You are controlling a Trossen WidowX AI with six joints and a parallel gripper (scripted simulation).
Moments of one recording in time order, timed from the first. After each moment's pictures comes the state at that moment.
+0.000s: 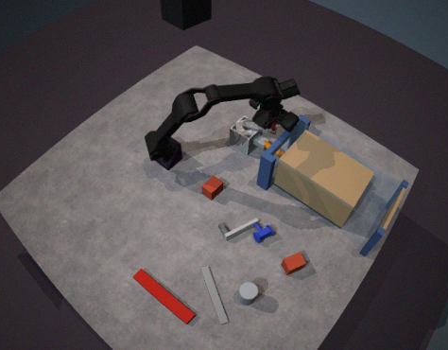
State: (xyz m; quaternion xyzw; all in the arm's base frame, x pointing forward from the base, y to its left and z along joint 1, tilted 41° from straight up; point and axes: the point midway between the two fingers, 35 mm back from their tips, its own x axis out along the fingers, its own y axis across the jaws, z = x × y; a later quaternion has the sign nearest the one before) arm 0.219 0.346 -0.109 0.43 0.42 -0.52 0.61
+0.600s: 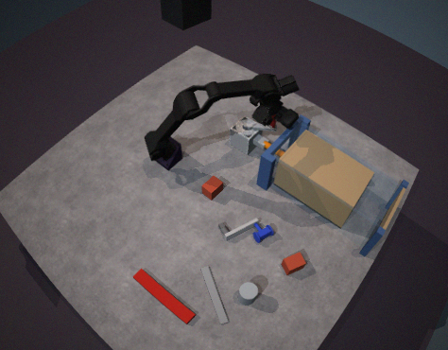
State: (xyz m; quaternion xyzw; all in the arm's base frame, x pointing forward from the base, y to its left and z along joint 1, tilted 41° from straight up) arm 0.209 0.354 -0.118 0.44 0.42 -0.52 0.60
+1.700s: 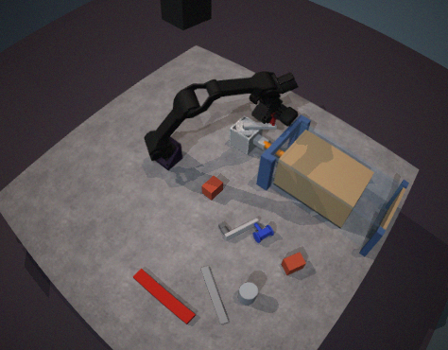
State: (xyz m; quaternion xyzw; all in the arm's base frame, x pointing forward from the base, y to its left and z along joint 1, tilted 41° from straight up) arm 0.201 0.358 -0.123 0.44 0.42 -0.51 0.60
